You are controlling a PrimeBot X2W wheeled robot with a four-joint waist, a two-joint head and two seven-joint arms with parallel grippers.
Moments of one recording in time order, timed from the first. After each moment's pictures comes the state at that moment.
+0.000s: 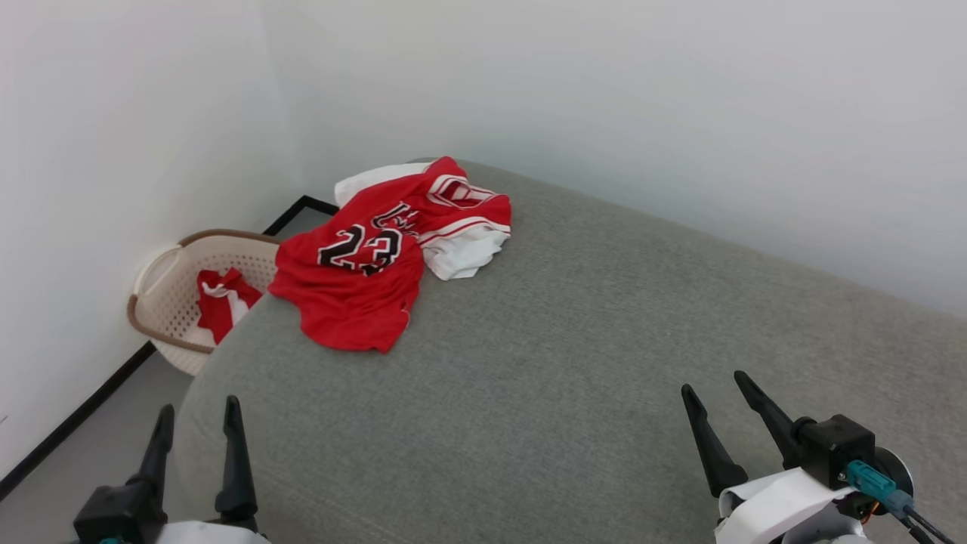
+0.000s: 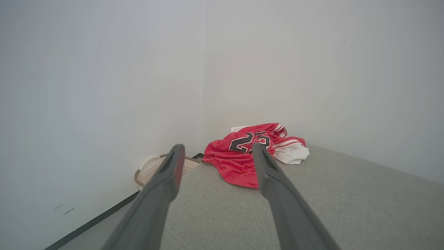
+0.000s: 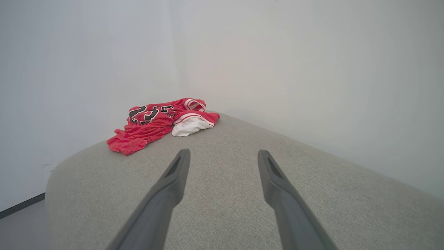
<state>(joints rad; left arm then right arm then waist) 0.08 0.19 0.05 0.01 -0.26 0.05 -0.20 -0.12 -0.16 0.22 0.26 0.25 0.13 -0.19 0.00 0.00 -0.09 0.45</state>
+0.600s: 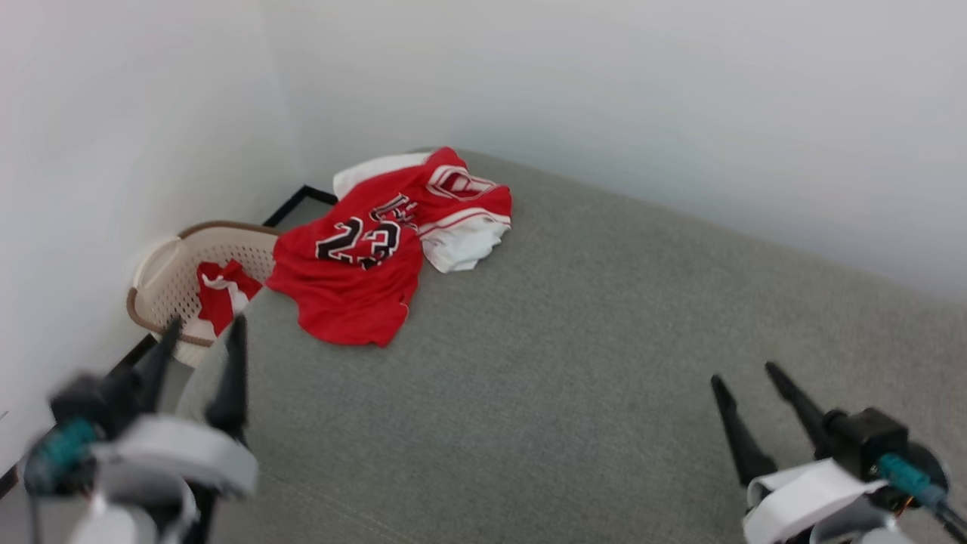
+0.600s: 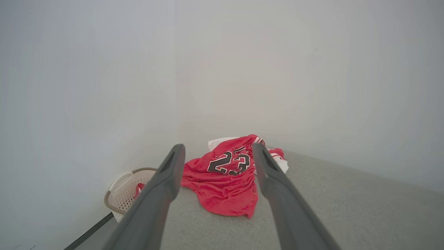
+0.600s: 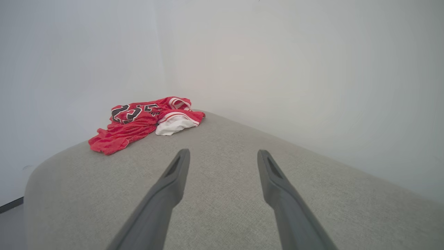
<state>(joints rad) -0.11 0.27 0.03 0.04 -0.36 -0.05 -0.05 -0.11 -0.19 0.19 0.24 0.26 0.13 -0.19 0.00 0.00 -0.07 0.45</state>
